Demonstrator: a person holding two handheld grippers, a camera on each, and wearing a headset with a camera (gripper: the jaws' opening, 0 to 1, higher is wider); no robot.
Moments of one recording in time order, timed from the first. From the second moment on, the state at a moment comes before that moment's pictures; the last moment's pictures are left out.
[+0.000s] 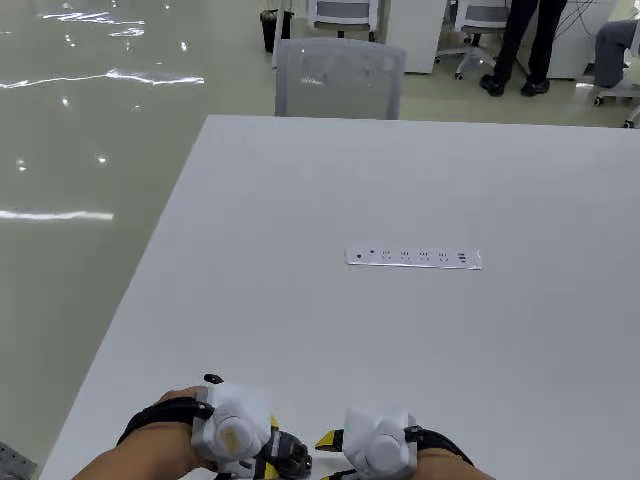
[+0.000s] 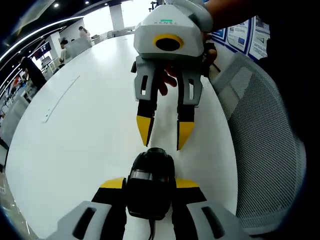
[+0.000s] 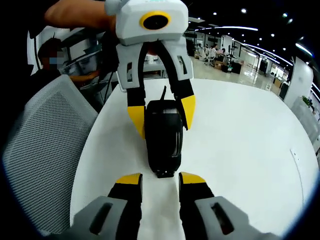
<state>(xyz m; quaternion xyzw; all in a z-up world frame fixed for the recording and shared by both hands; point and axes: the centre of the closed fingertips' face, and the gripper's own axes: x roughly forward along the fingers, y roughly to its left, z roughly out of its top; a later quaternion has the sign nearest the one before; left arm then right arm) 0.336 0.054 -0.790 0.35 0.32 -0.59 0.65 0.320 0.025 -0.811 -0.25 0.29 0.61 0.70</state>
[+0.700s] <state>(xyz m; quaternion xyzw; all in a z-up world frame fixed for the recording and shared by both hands) 0.337 0.054 -0.790 0.35 0.33 -0.59 0.65 0.327 0.028 -0.825 -0.27 0.31 0.62 0.67</state>
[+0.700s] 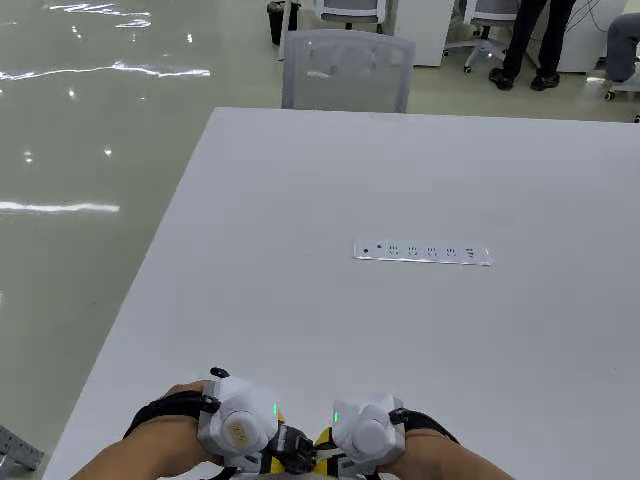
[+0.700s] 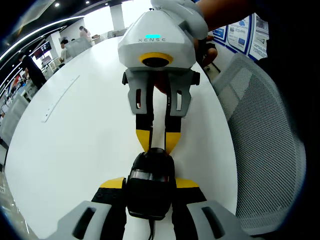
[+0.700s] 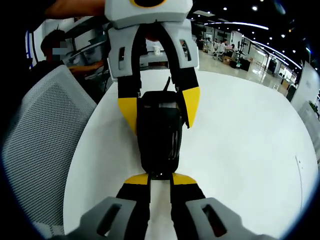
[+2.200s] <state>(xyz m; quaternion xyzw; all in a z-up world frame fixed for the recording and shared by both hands) 0.338 0.056 -0.789 0.34 0.32 -0.59 0.66 0.325 0.024 -0.830 -0.27 0.34 0.60 0.67</state>
